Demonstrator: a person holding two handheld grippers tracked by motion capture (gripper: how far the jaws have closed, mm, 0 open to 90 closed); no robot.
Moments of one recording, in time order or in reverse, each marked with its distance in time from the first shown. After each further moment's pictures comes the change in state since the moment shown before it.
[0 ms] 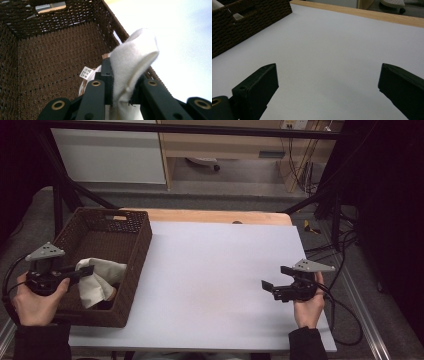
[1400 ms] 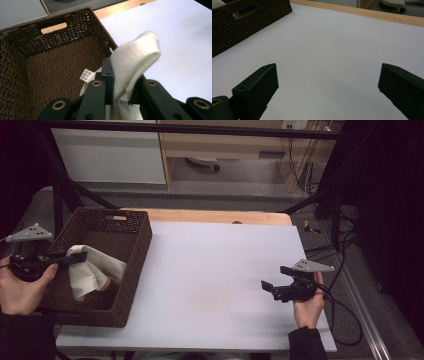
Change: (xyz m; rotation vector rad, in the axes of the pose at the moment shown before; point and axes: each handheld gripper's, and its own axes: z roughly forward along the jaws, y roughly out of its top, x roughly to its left) left arm 0.001 0.043 -0.030 -0.007 -0.029 0.061; right arm 0.000 0.000 0.001 0.006 0.001 0.000
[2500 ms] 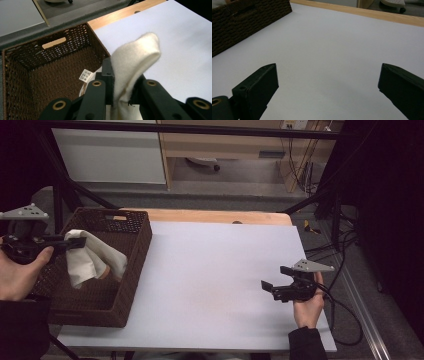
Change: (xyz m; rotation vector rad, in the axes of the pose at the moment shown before) left arm 0.001 0.041 -0.015 -0.009 -0.031 0.036; right arm 0.000 0.000 0.000 0.001 0.000 0.001
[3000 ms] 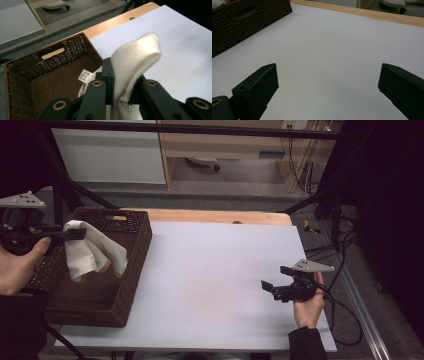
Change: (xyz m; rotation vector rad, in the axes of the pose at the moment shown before) left arm -0.008 0.025 -0.011 -0.020 -0.022 0.035; right arm 0.000 0.000 0.000 -0.003 0.001 -0.001
